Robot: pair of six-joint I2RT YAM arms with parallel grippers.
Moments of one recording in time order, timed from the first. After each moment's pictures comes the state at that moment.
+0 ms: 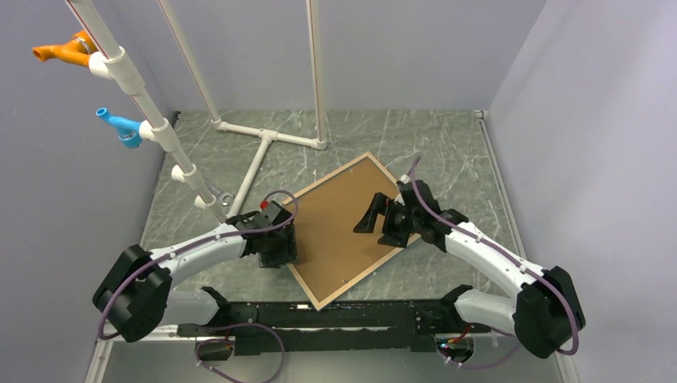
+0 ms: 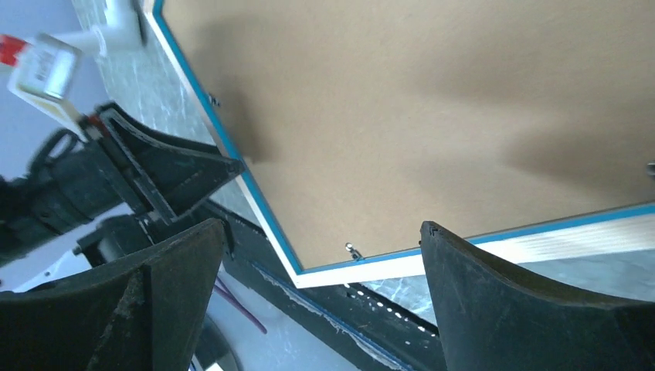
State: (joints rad) left arm -0.69 1.24 0.63 -0.58 0.02 -0.83; right arm 0.57 1.14 0.66 -0.35 -0.33 0.89
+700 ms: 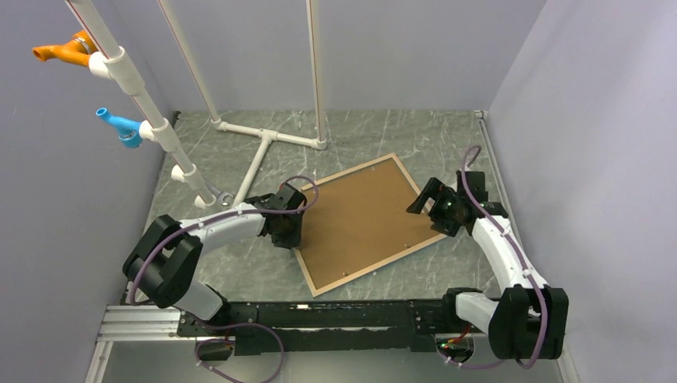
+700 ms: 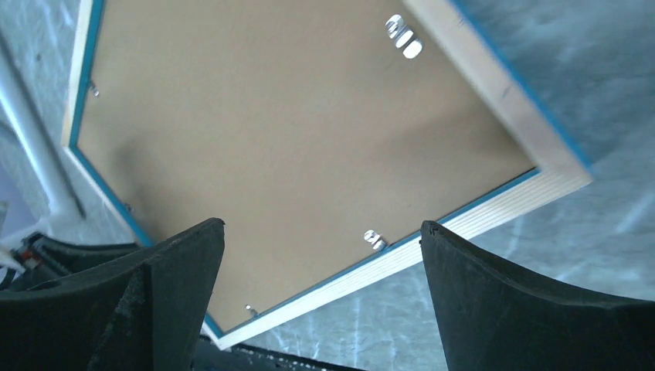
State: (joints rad) left arm -0.66 1.48 0.80 -0.52 -0.02 -0.62; right arm 0.02 1.10 0.72 -0.56 -0.29 0.59
